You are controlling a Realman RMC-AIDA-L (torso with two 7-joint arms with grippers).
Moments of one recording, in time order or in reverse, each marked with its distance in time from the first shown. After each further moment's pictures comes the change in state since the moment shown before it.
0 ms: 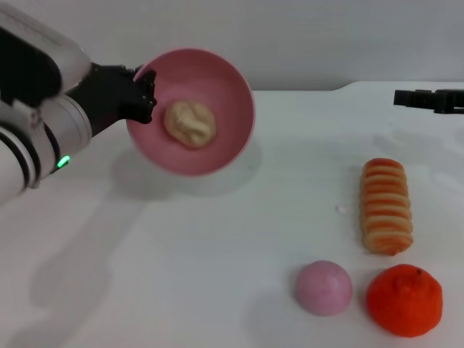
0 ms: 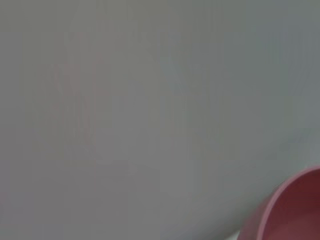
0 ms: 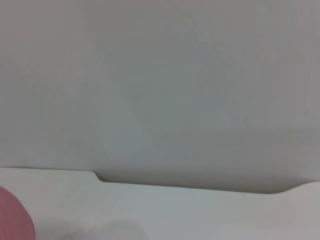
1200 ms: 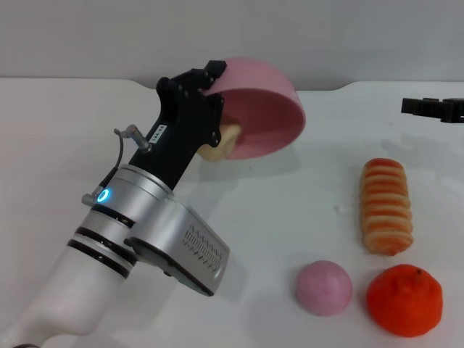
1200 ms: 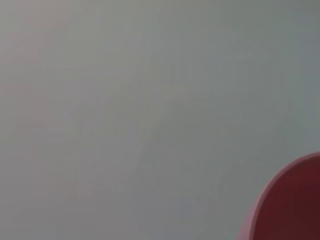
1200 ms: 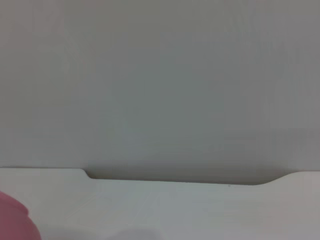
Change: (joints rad) left arm -0.161 -0.019 0.669 -0.624 0.076 -1.301 0.641; right arm -0.015 0.000 0.028 0.030 0.000 0.013 -0.042
